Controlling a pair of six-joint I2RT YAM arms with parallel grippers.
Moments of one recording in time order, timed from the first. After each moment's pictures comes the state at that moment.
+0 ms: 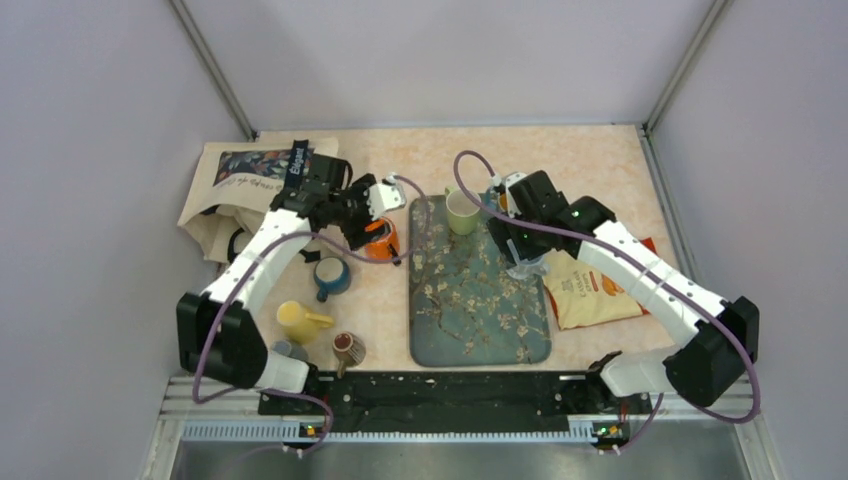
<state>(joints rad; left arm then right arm) -0.28 1.47 1.21 -0.66 0.36 0.84 0.63 1.34 1.24 -0.91 0.14 0.11</state>
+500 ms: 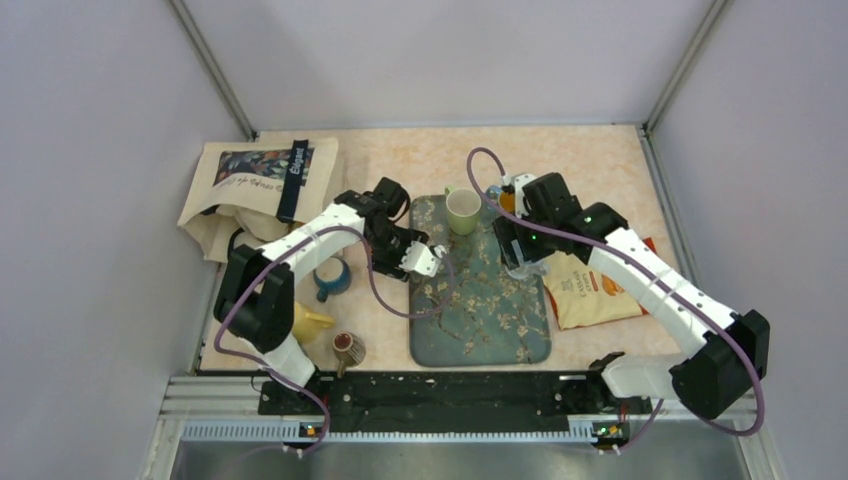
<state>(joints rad) -0.52 1.64 1.21 -0.88 0.37 1.46 0.57 1.27 1.17 -0.84 0.03 0.11</state>
